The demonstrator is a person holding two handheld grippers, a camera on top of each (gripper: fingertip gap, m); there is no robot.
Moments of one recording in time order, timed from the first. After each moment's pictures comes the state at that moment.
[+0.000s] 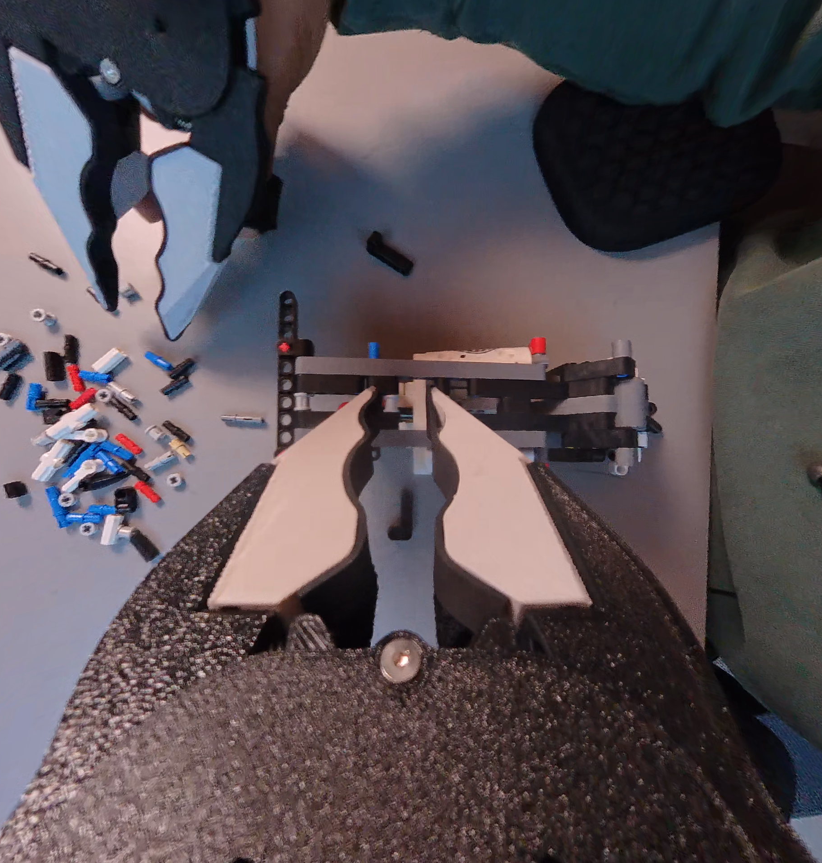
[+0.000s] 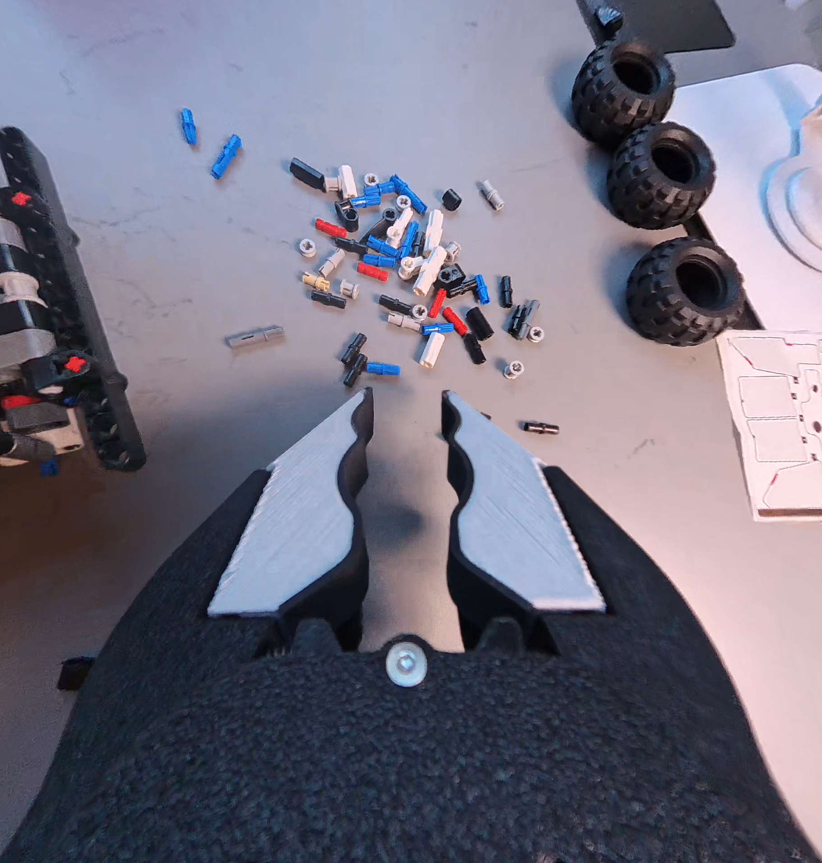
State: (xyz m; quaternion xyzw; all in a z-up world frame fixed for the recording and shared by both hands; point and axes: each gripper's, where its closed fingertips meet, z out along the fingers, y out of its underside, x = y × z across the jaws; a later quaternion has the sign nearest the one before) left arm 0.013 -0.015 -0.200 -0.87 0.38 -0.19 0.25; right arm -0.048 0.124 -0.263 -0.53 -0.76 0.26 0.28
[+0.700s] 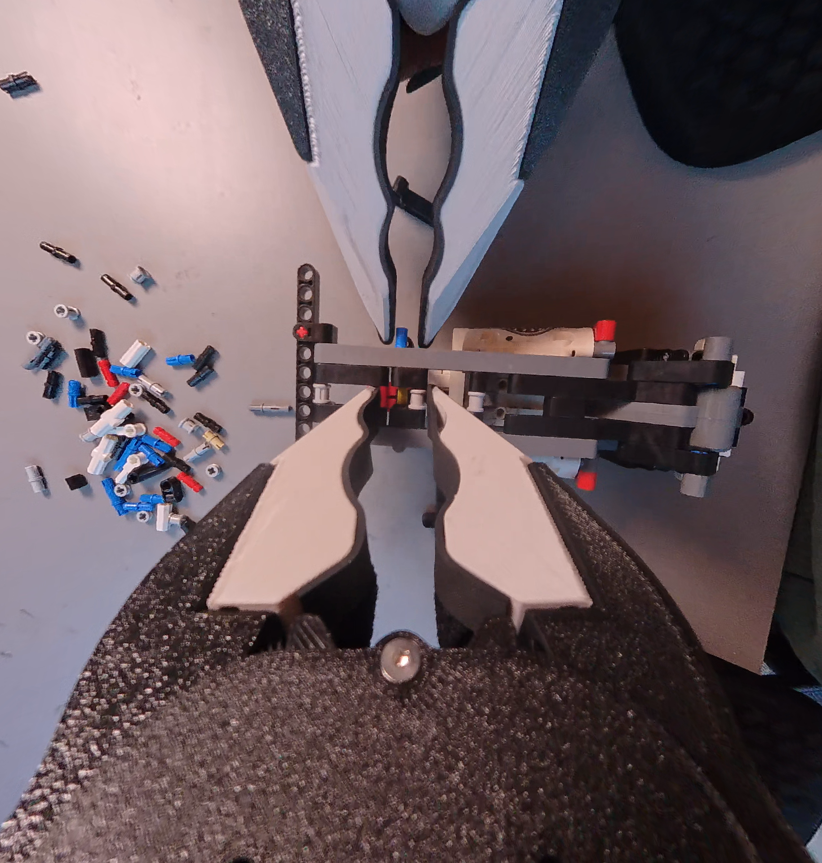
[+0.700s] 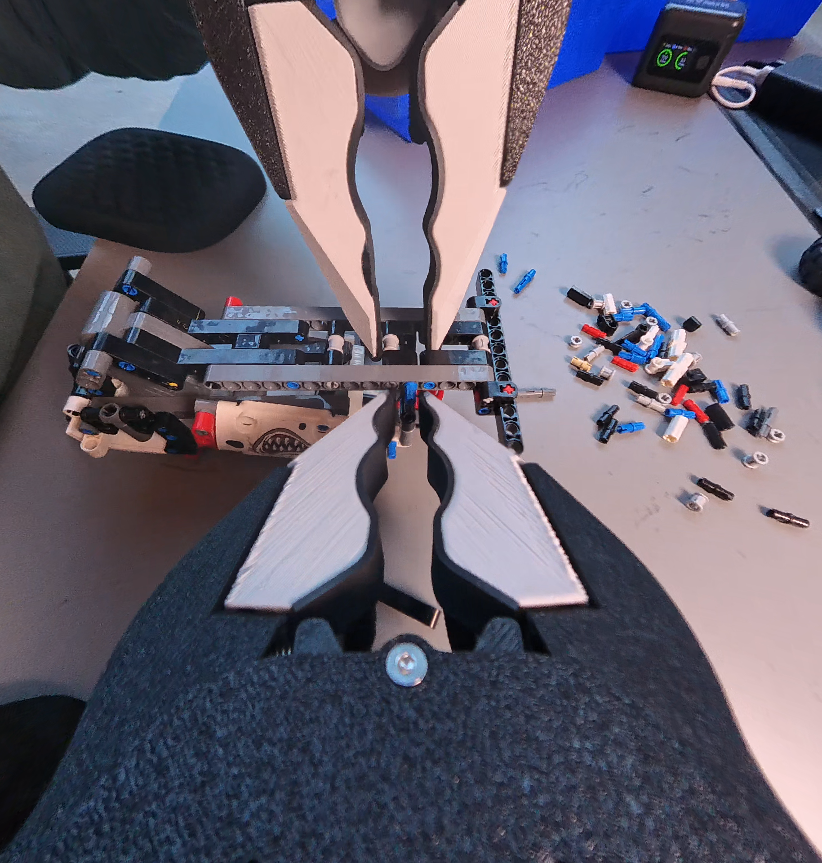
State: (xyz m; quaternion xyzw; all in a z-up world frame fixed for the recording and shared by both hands) left arm 0.009 -0.006 -0.221 -0.88 0.42 -0.10 0.20; right arm 0.017 0.006 -0.220 -0.41 -0.76 0.44 0.23
